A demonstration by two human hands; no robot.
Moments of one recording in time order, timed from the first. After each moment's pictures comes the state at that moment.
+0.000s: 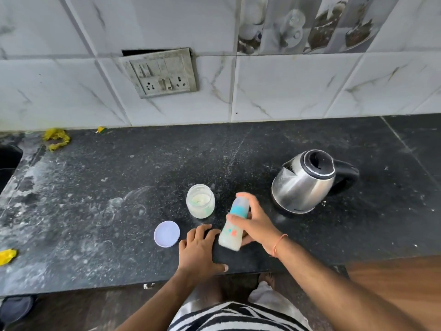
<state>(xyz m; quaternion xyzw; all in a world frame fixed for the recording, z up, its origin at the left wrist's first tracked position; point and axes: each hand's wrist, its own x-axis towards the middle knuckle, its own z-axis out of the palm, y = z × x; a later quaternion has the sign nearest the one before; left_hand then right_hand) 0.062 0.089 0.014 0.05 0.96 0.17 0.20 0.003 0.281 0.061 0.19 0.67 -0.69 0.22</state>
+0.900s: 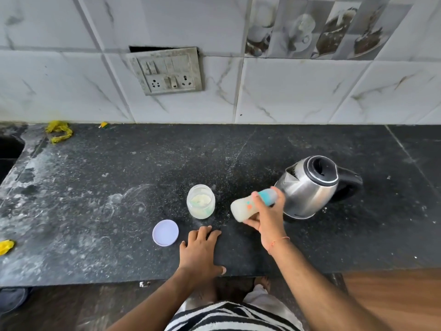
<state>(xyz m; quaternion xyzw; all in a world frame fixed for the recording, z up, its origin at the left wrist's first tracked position) 0.056 0.099 0.008 0.05 0.96 0.14 0.24 -0.010 0.296 0.058 0.27 0.58 -0.76 0.09</state>
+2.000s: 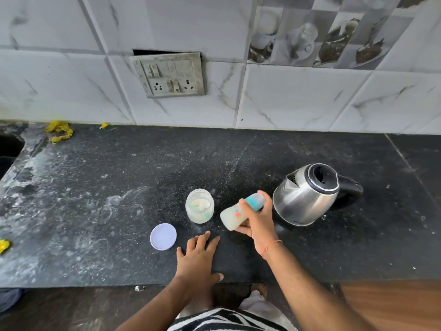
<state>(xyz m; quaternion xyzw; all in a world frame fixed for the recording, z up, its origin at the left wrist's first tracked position) 0.060 0.101 -0.004 0.07 0.95 0.13 0.29 -0.018 0.284 0.055 0.26 0.61 -0.73 0.15</state>
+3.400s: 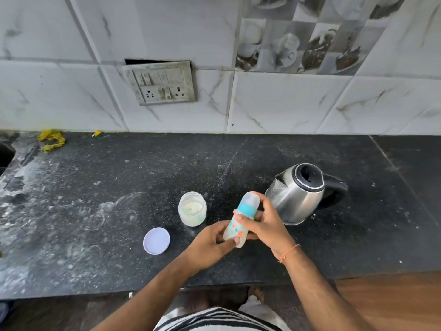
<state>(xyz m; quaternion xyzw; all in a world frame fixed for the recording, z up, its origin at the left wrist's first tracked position) 0.027 0.125 0.053 0.06 0.77 0.59 0.25 0.002 0.330 0.086 0.12 0.69 -0.70 0.17</state>
